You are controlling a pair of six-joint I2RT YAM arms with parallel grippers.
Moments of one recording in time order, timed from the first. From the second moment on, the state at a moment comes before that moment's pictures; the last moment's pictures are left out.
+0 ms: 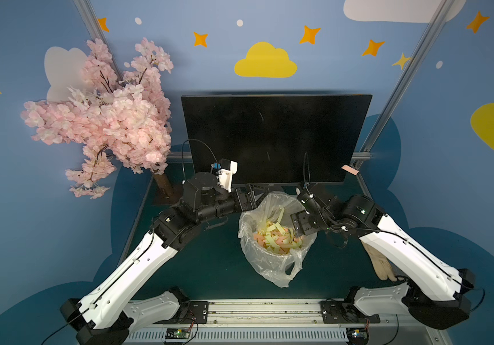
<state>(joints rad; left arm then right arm) -0.67 1.11 1.33 -0.48 0.29 -0.83 0.94 1.31 1.60 -1.36 0.34 0.43</state>
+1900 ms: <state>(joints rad) -0.80 1.33 1.43 -0.35 0.47 -0.83 -0.27 1.15 1.44 -1.00 -0.36 0.53</state>
